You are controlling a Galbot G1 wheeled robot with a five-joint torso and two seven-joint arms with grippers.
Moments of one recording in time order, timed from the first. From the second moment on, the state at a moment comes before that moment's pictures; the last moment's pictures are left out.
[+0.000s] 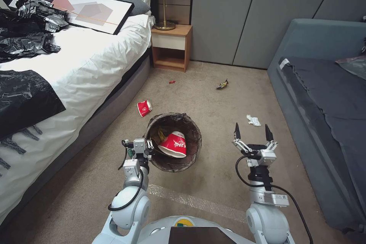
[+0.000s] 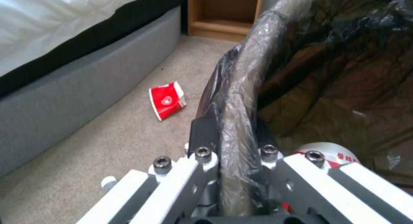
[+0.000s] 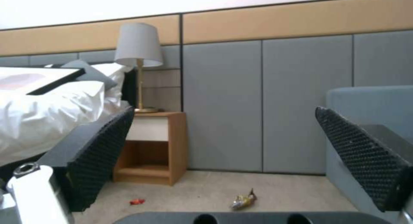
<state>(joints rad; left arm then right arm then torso) 1.56 -1.44 -0.27 -2.18 -0.14 0.28 -0.33 -1.69 1.52 0.58 2.07 0.07 0.57 0.05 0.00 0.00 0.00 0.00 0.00</state>
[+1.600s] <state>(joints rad) 1.56 -1.45 -0.27 -2.17 -0.13 0.28 -0.33 -1.66 1.56 0.60 2.01 0.08 0.59 0.06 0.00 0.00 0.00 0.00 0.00</state>
